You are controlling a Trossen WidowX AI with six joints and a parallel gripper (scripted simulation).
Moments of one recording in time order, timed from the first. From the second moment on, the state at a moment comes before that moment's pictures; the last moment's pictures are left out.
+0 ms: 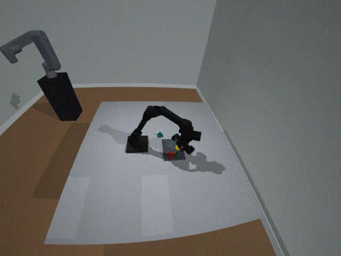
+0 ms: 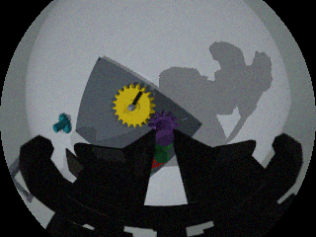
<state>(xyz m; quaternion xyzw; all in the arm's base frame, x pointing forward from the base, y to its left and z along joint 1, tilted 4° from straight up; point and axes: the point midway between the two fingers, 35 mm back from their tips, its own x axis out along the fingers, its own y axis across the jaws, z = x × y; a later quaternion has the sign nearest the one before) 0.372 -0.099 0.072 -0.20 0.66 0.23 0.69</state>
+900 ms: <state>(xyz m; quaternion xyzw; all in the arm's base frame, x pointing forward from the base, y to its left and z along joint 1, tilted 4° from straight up) 0.370 -0.099 0.067 -0.30 0.62 0.33 0.65</state>
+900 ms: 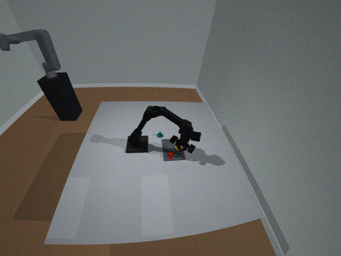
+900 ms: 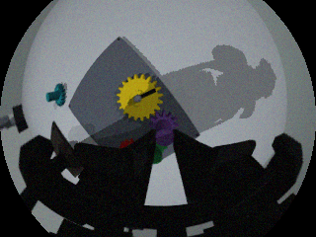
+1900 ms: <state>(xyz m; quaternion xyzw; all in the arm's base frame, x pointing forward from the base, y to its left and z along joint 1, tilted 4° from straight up) 0.371 -0.098 0.062 -0.16 0.67 0.19 0.70</state>
